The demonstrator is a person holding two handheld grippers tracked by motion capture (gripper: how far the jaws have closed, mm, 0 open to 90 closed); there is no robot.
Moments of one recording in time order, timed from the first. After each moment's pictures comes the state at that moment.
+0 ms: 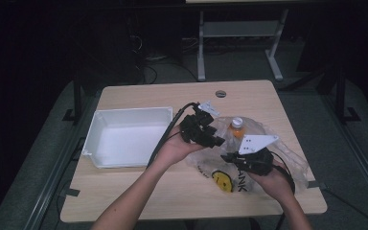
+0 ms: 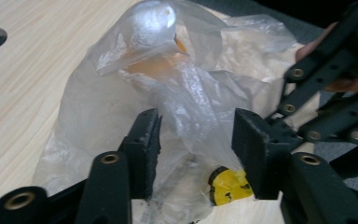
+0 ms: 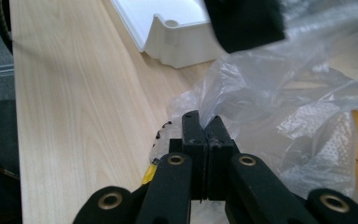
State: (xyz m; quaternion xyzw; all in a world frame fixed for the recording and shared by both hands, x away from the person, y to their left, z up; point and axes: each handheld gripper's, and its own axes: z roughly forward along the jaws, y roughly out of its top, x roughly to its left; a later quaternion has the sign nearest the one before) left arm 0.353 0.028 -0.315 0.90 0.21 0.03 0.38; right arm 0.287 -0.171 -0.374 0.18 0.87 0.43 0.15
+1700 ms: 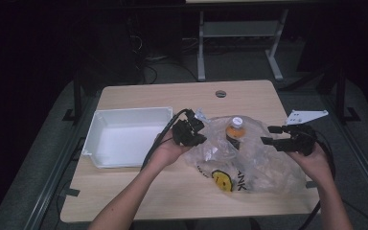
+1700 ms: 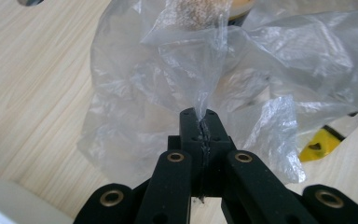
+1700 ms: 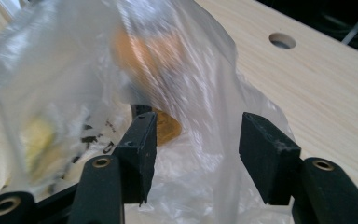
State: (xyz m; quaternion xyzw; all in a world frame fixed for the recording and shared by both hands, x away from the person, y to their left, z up) left arm 0.363 0.049 -0.346 0.92 0.22 0.09 0.29; right arm 0.340 -0.291 -0.366 0.32 0.84 0.41 0.16
